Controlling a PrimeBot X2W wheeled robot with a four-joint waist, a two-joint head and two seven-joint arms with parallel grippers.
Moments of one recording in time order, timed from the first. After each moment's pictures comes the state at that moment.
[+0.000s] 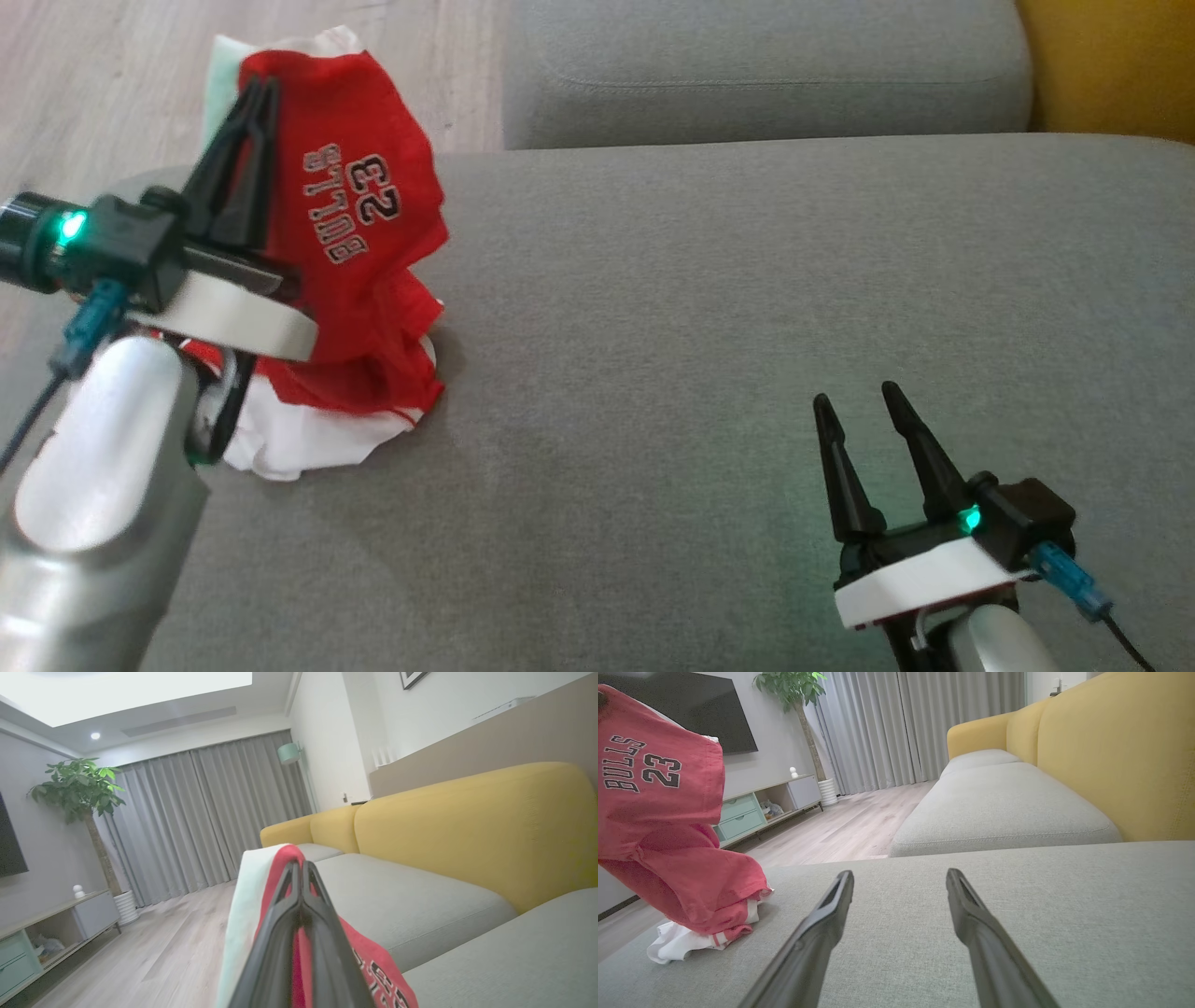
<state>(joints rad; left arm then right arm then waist) -0.62 0.43 -0.42 0.30 -0.34 -0.02 -0.15 -0.01 -0.04 0.21 0.21 0.22 0.13 -0.25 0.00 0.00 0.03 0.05</state>
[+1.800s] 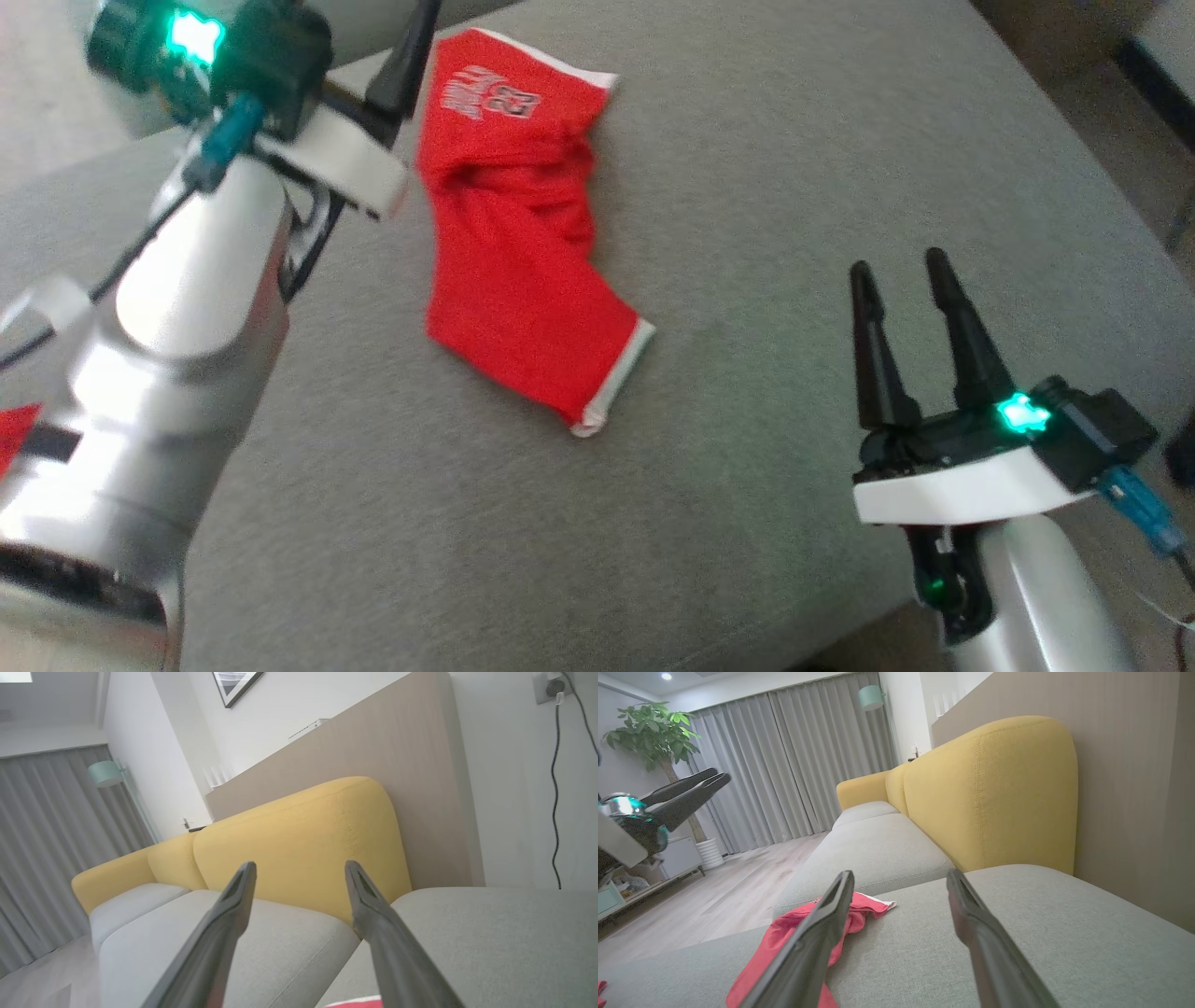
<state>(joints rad) -1.01 0.27 -0.62 0.66 -0.26 -0.08 -0.24 -0.13 -0.04 0.19 0.06 0.29 0.13 -0.25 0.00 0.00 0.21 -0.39</state>
